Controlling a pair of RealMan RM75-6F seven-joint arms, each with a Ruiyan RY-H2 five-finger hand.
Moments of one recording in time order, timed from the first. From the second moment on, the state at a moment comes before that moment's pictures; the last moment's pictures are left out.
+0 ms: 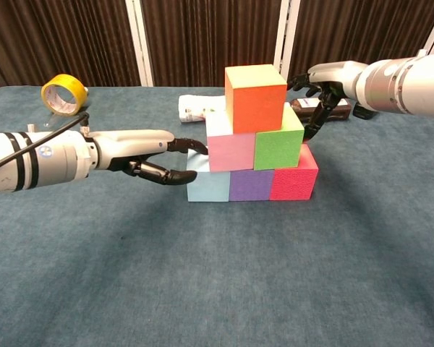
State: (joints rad) left arm -0.91 -1.51 -0.13 -1.49 1.17 0.69 0.09; right arm 1.02 -1.44 0.24 -1.54 -0.37 0.88 -0.41
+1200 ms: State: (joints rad) left arm -0.88 -1.48 -0.10 -1.52 1.17 0.75 0.12; right arm 0.97 -1.34 0.22 -1.66 -0.42 0.93 -0.41
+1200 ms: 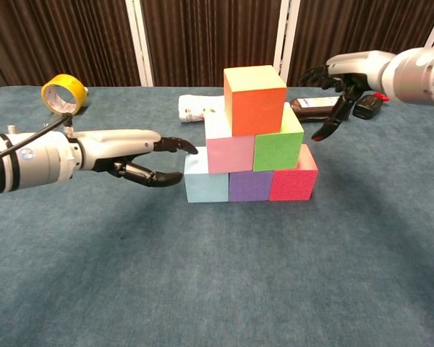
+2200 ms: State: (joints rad) left arm -0.36 -1.21 -0.01 -1.55 1.28 1.42 0.02; right arm 0.36 -0.99 0.03 -1.72 -1.24 1.34 0.18
